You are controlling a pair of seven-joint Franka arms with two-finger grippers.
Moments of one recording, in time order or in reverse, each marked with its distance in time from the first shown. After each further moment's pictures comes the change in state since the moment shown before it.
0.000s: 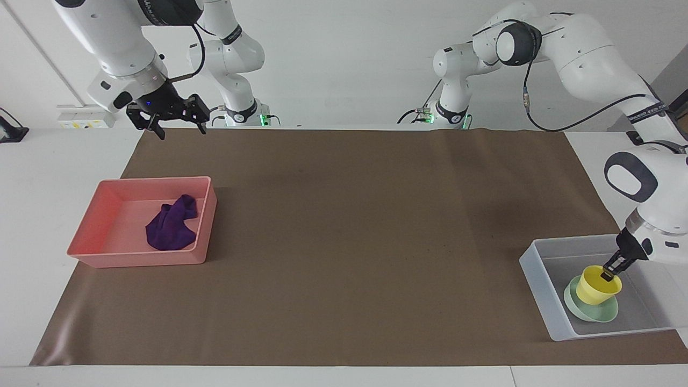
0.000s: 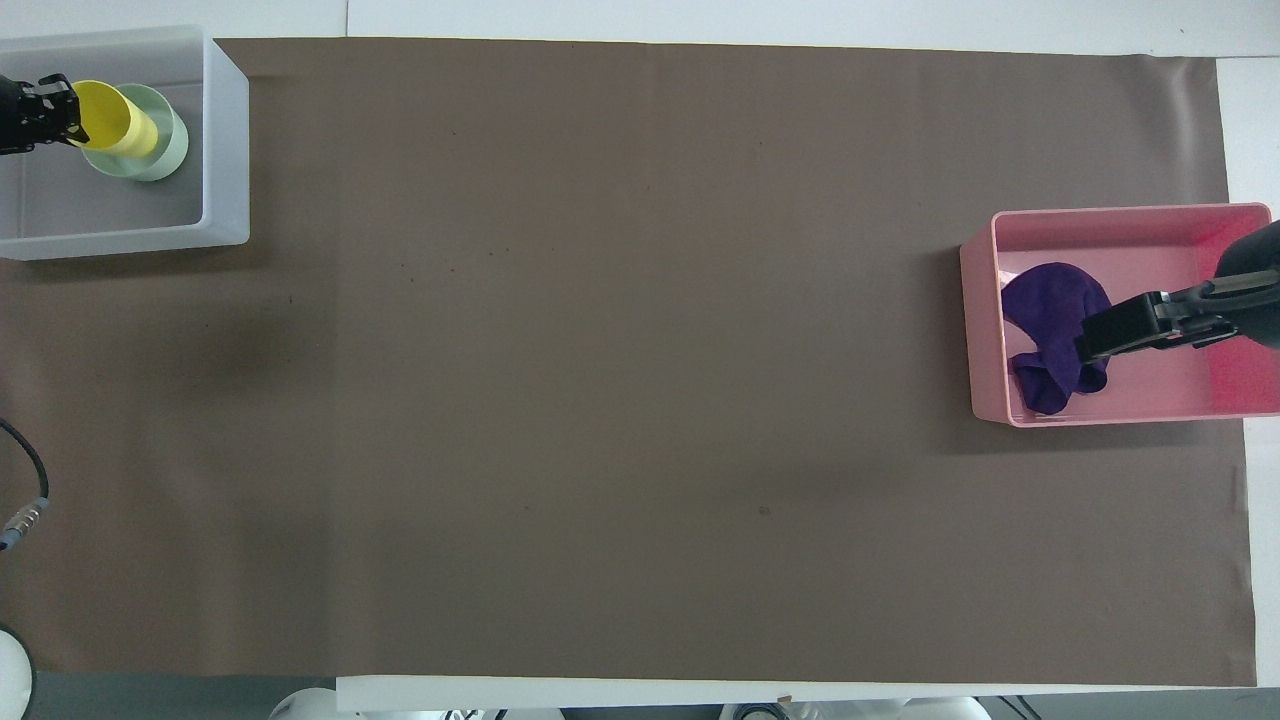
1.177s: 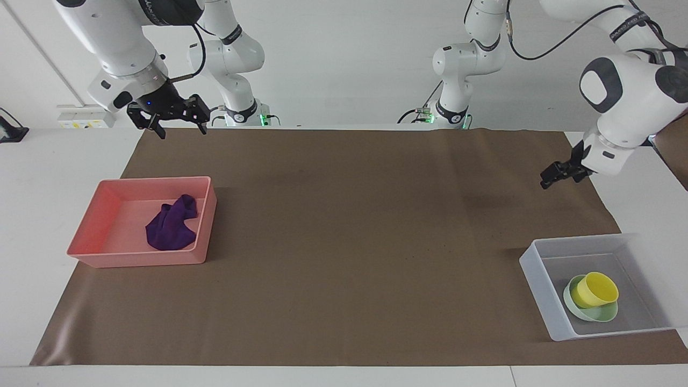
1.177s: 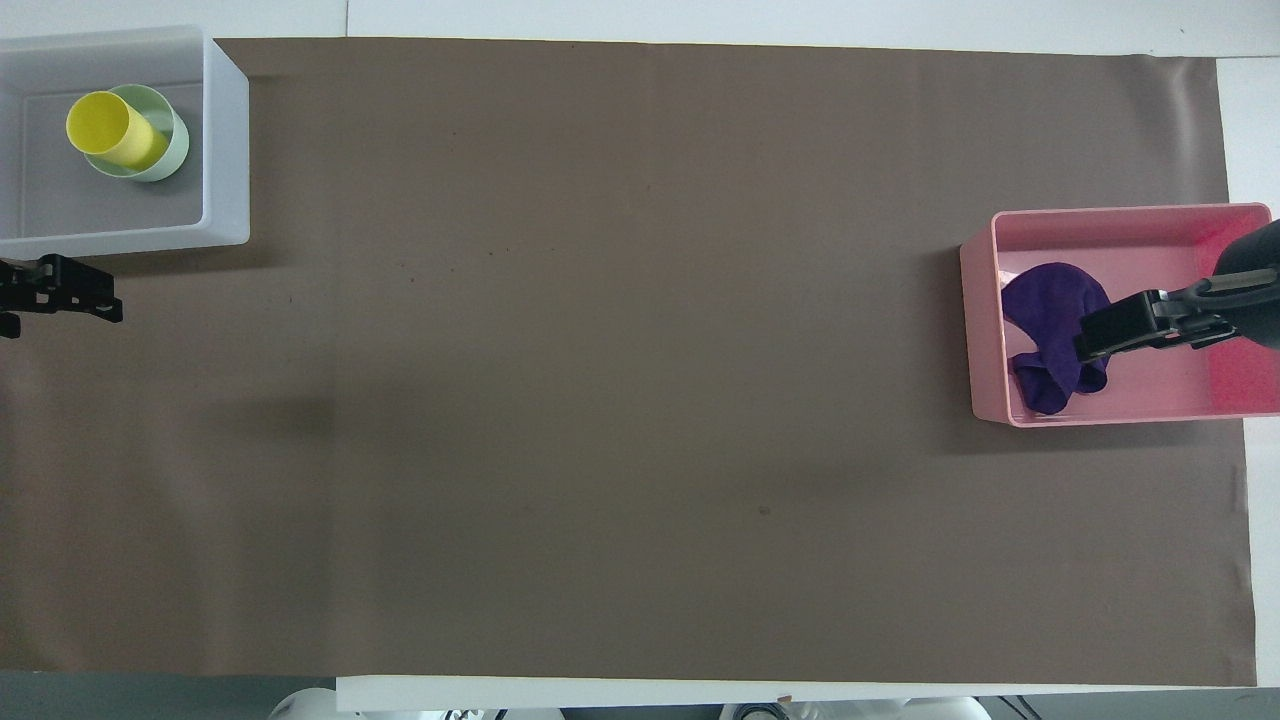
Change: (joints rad) left arm -0.137 -0.664 -0.012 -0.492 0.072 -0.478 0.215; right arm 0.001 0.000 0.001 0.000 0.000 0.000 0.019
